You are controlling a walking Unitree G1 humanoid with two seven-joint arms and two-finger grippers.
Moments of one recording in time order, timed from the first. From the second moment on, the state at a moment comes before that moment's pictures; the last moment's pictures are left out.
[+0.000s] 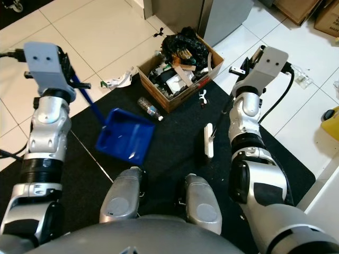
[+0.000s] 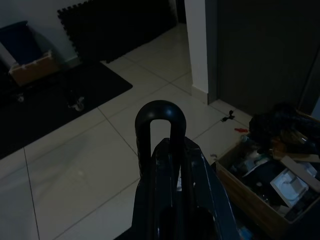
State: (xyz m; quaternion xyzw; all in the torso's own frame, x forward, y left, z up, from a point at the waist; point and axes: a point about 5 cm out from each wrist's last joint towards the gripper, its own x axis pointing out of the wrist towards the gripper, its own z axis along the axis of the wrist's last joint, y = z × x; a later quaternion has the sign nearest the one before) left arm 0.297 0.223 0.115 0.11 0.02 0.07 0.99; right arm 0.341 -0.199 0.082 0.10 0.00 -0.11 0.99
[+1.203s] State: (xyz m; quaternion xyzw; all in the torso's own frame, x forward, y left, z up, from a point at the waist) left arm 0.290 0.192 0.120 0.07 0.03 0.03 1.00; right arm 0.343 -0.204 0.084 0.09 0.01 -0.12 0.99
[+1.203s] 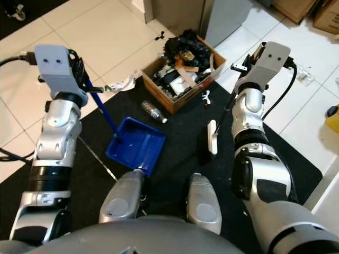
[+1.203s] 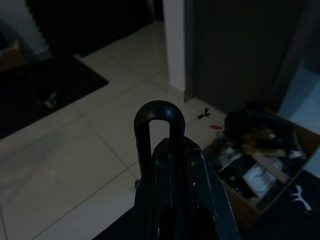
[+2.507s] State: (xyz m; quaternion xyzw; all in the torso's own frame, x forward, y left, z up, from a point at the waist) left arm 0.291 0.192 0.117 0.06 0.04 0.04 1.00; right arm 0.339 -0.204 0.074 0.10 0.04 -0.12 0.99
